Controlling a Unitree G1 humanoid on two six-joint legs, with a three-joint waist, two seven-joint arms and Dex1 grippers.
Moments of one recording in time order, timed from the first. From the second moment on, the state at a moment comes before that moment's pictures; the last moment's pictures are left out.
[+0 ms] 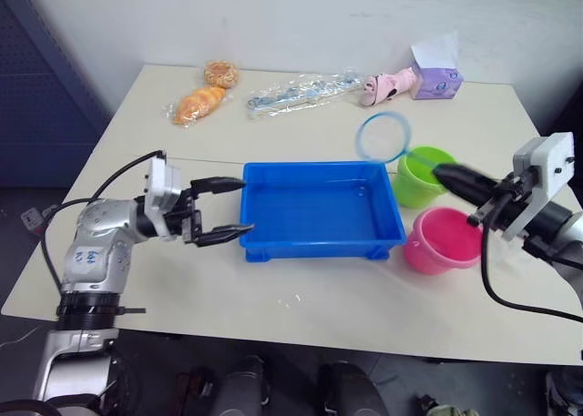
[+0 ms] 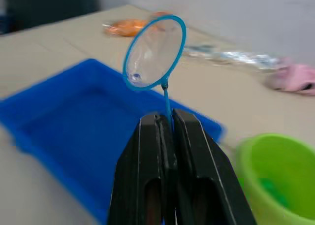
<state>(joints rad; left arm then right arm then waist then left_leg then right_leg) -0.46 0.65 0.14 0.13 -0.53 0.15 -1.32 -0.17 -0.82 -0.40 -0.53 0.94 0.76 0.67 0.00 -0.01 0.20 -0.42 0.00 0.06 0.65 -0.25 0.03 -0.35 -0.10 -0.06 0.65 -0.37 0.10</state>
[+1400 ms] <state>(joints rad) -0.09 0.86 0.13 -0.05 -0.48 0.07 -1.42 0.16 -0.78 -0.01 -0.47 0.48 0.39 0.96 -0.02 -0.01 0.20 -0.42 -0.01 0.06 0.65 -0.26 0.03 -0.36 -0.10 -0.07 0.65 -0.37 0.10</state>
